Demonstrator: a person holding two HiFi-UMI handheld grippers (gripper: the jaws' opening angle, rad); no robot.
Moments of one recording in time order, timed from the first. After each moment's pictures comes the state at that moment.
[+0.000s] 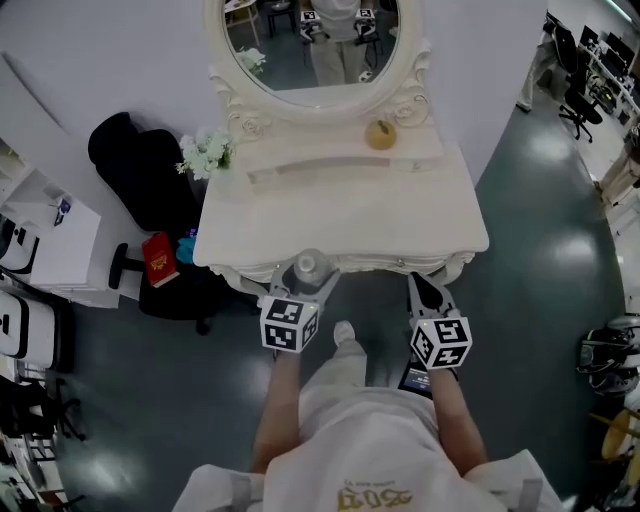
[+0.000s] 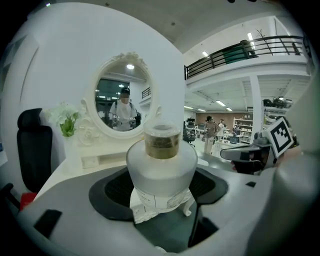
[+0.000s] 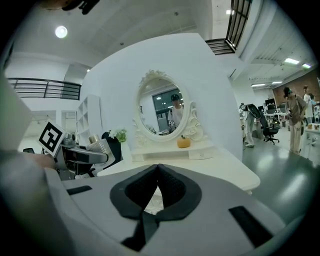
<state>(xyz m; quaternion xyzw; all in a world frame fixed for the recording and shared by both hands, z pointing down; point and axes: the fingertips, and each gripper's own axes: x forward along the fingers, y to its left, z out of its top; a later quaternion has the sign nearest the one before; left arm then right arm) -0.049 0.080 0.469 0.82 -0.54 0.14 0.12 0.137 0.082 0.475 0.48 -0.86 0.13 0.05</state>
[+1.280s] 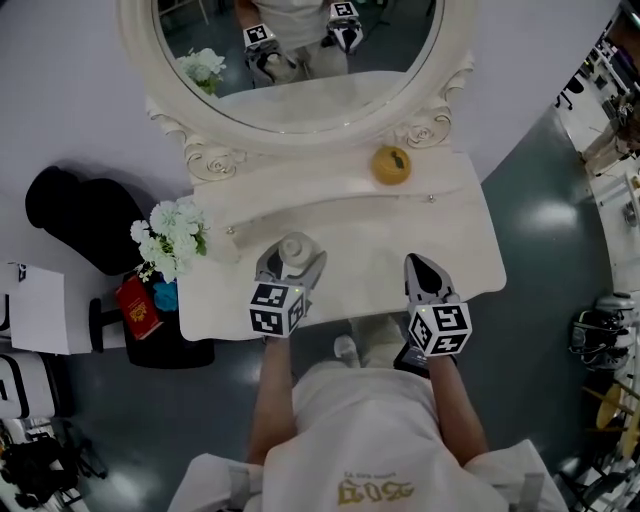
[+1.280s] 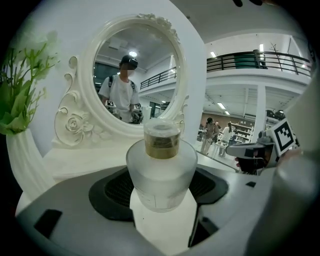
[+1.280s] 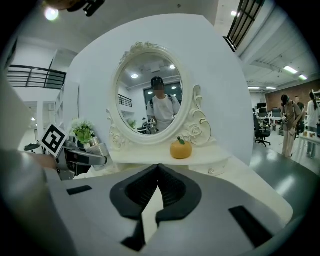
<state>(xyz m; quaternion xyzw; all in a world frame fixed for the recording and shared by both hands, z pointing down) -0.146 -0.178 0.514 0.84 -0.50 0.14 0.18 0.057 -0.153 0.491 0.54 -0.83 0.14 0.09</state>
